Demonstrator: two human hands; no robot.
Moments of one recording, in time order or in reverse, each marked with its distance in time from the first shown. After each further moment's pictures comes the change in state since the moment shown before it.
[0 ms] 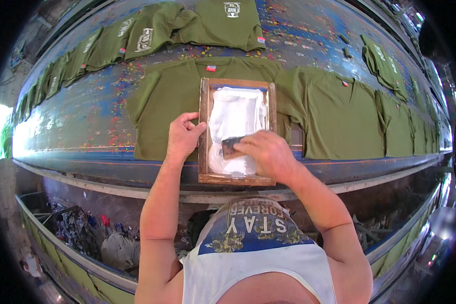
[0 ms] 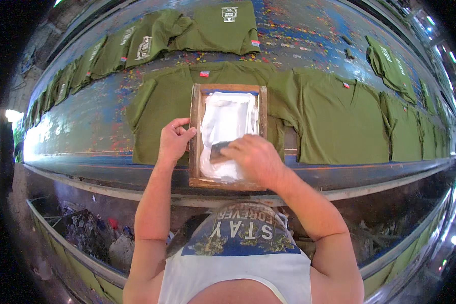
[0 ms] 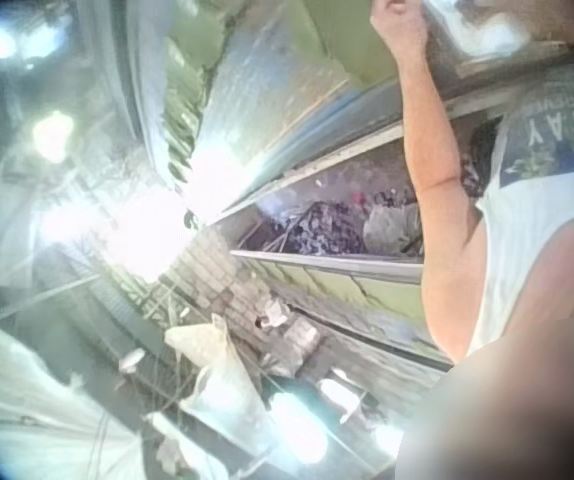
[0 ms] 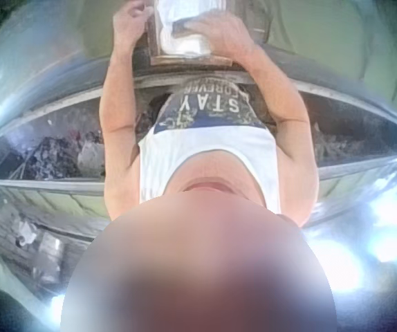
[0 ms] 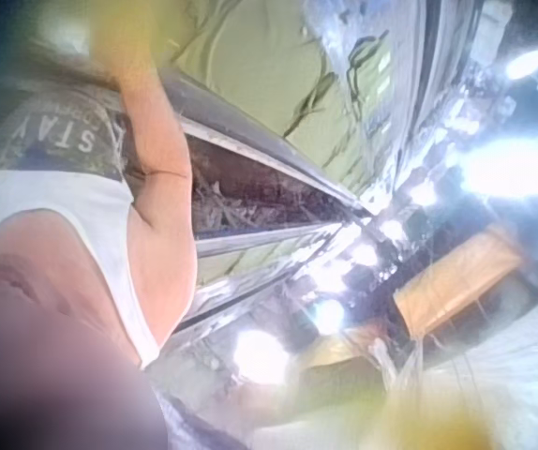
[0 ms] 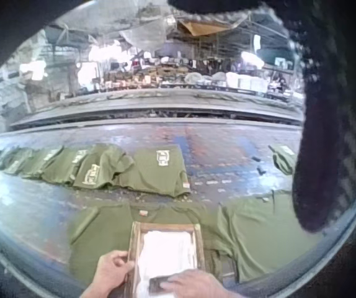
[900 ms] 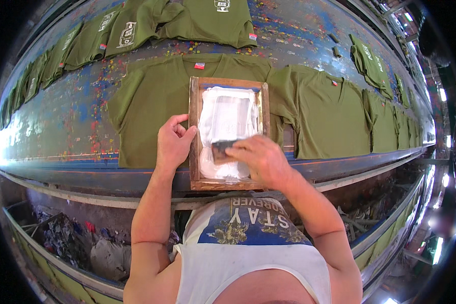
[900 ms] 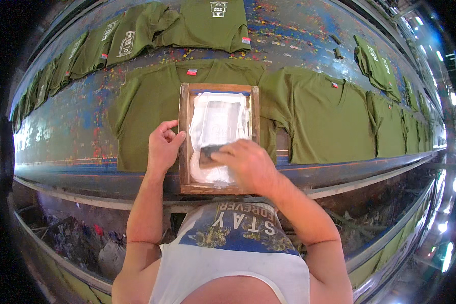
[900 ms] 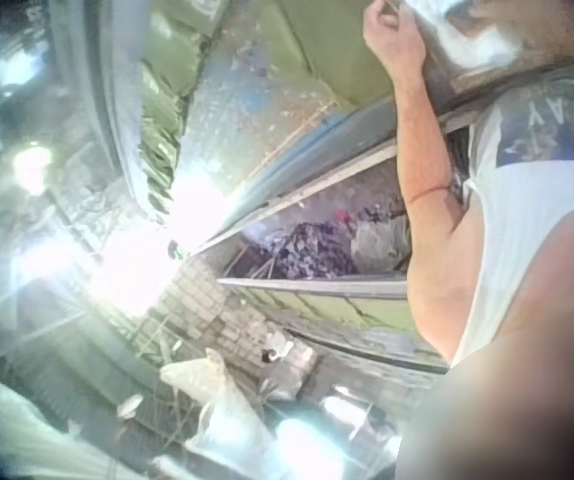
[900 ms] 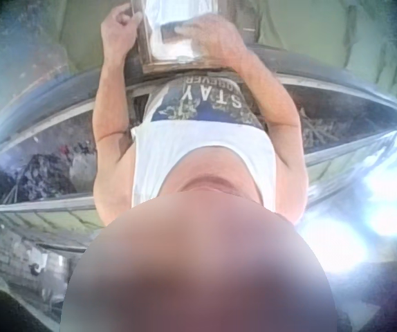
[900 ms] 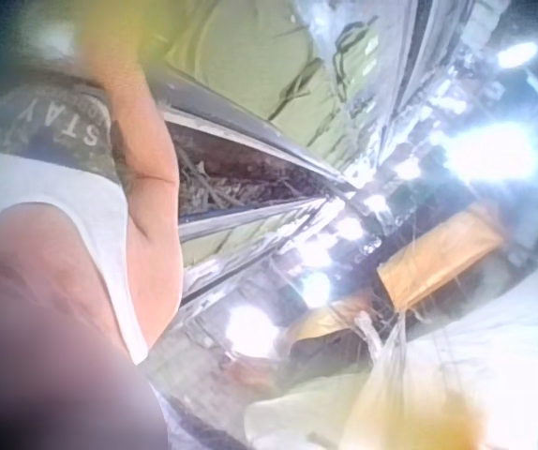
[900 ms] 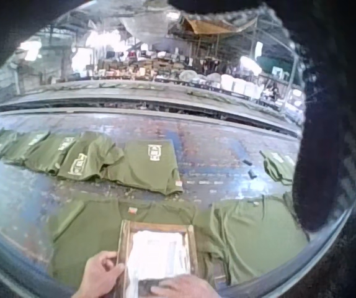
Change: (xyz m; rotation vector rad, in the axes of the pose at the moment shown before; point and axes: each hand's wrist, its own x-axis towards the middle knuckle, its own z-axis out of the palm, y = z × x) left_hand -0.001 -0.008 0.002 0.089 0.030 0.107; right_hand 0.007 -0.011 -0.001 0.064 -0.005 0.077
